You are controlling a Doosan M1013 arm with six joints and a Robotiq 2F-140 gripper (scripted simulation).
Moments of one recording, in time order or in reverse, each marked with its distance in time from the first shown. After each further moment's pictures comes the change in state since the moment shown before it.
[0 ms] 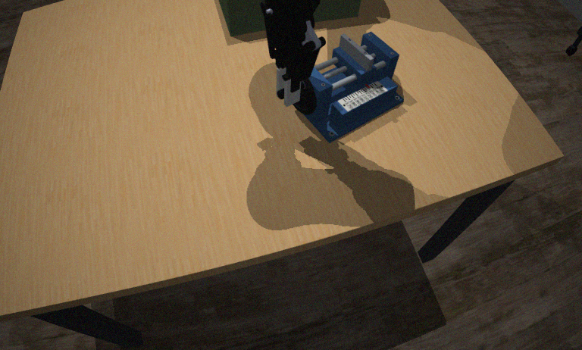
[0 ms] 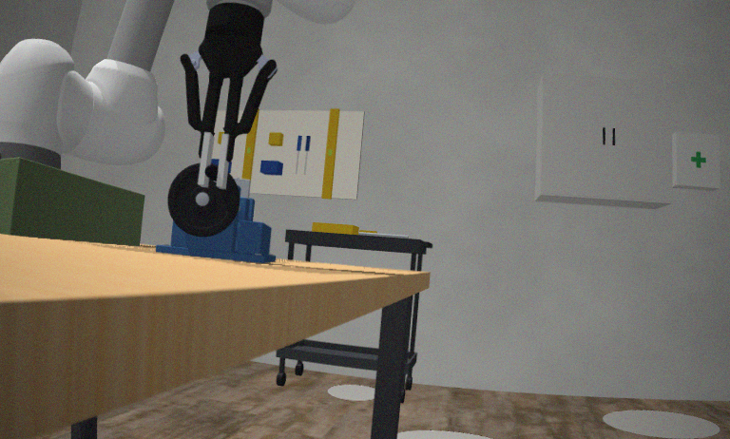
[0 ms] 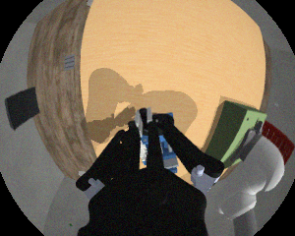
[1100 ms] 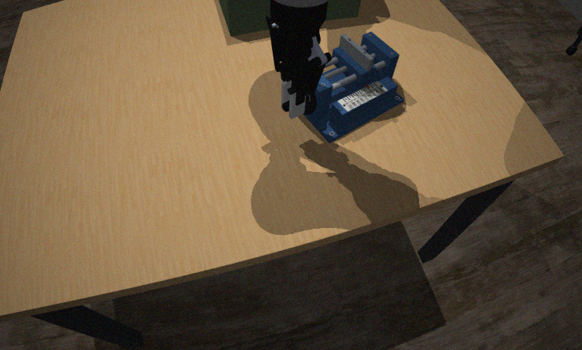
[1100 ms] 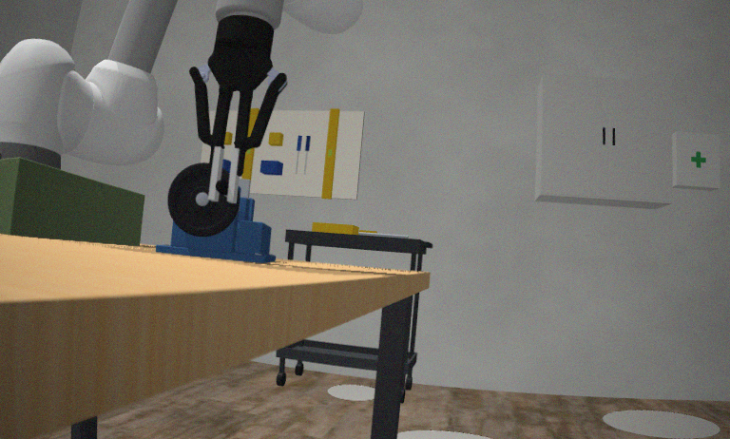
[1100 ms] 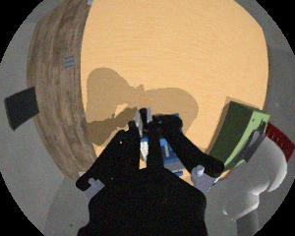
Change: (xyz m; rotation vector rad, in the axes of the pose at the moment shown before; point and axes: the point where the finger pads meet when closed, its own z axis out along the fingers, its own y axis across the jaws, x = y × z) arm 0.000 -0.015 0.017 0.000 0.000 0.000
